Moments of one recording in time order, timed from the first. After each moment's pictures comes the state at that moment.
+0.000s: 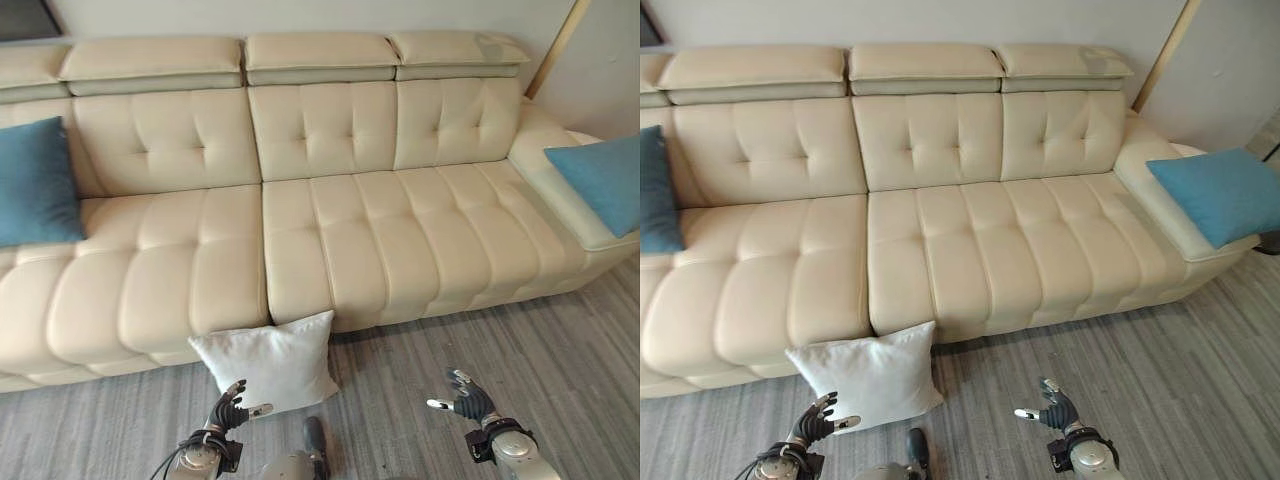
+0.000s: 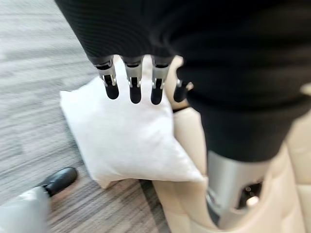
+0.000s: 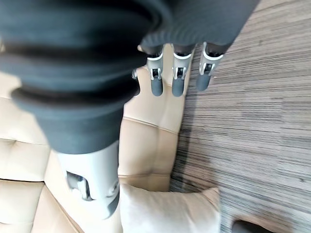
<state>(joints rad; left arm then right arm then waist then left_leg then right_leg) 0.03 0.35 -0.24 0.83 -0.18 -0.17 0.06 0.07 -0.38 0.29 0.66 0.15 -0.12 -0.03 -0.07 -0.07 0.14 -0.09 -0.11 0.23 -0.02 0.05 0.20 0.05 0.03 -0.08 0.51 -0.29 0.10</state>
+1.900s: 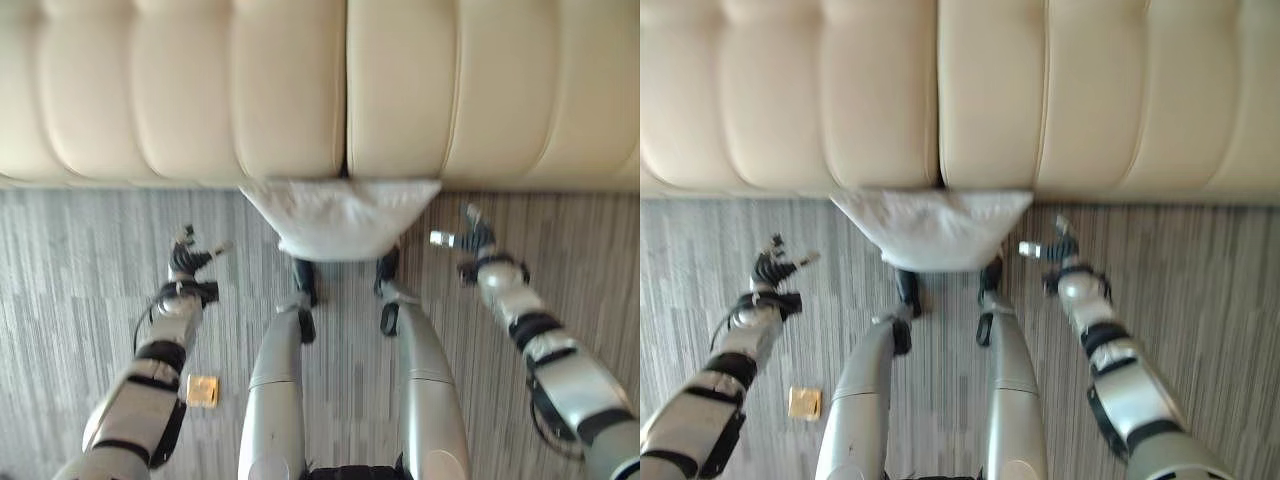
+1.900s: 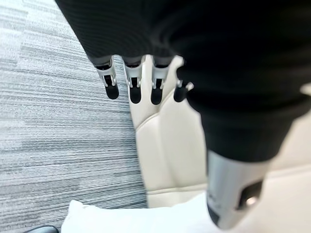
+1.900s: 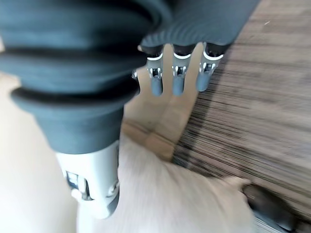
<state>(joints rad) -0.71 0.53 -0.20 1.10 -0.45 -0.27 0.25 -0.91 -0.46 0.36 1.03 0.30 -0.15 -0.23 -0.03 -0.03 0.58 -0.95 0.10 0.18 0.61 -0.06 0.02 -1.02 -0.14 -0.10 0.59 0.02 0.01</state>
